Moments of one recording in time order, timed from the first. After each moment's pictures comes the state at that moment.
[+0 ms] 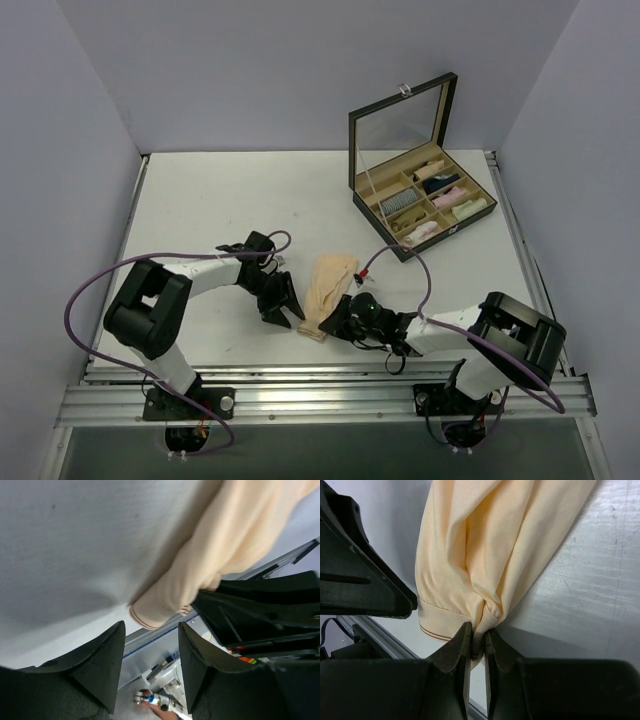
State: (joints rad) left arm -0.50 1.69 0.92 -0.56 0.59 -0.81; right arm 0.98 1.46 0.35 0.43 0.08 1.12
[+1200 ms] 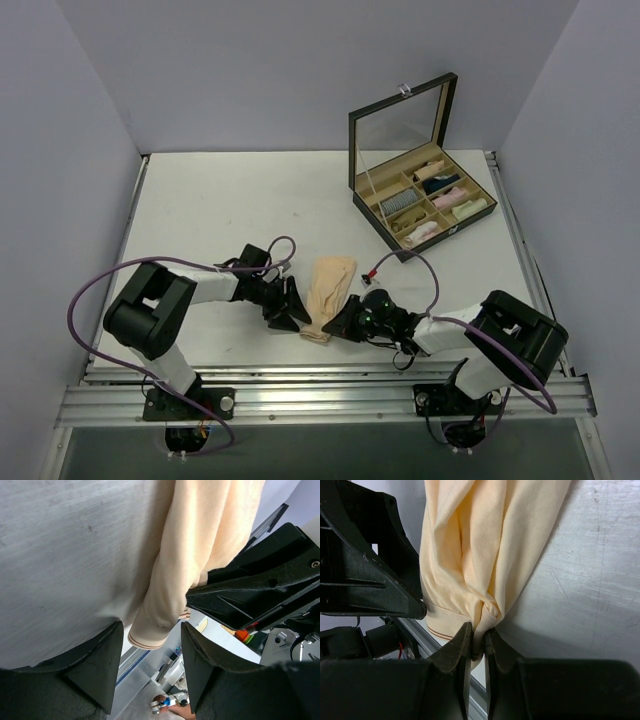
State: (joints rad) left arm -0.50 1.69 0.71 -0.17 0.77 -0.81; right arm 0.86 1.47 0.26 0.59 -0.15 1.18
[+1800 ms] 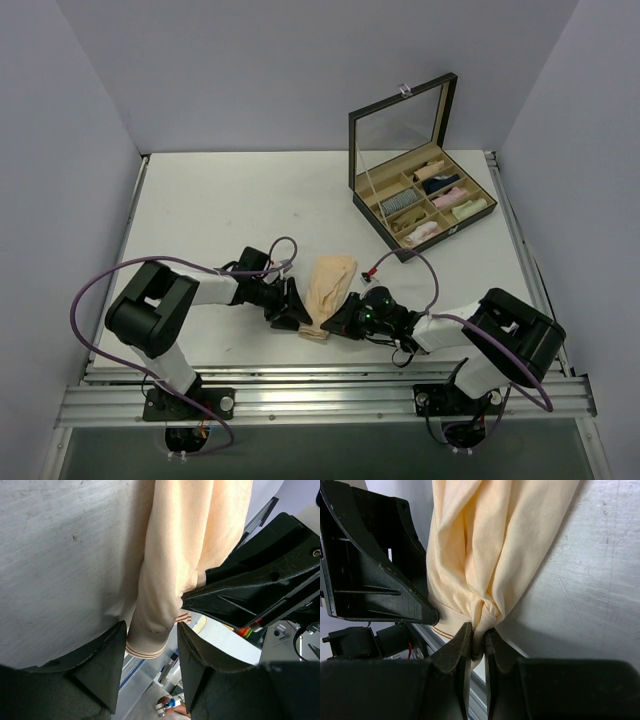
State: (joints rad) left arm -0.50 1.70 0.66 -0.03 0.82 -0.83; right arm 0.84 1.48 0.26 0.62 -0.18 1.20
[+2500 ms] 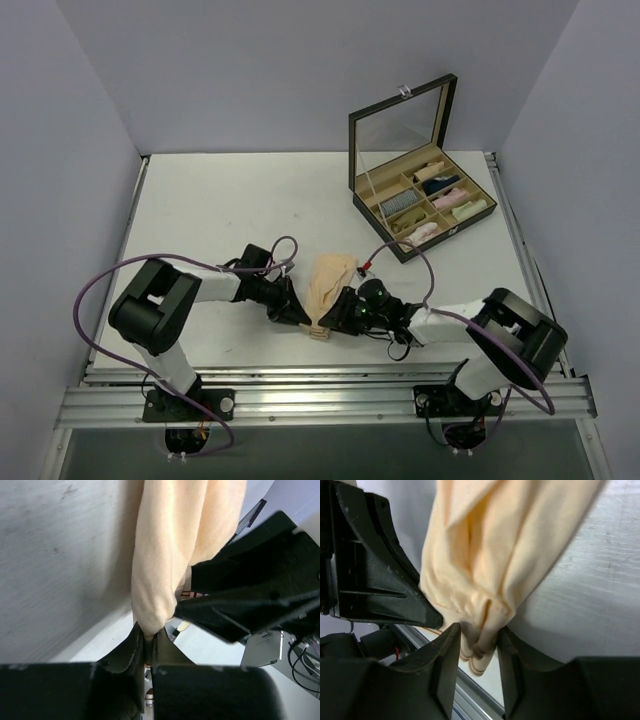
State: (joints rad) left arm -0.50 1.73 0.69 -0.03 0.86 -0.89; right arm 0.83 1.49 0.35 0.48 -0.19 1.14
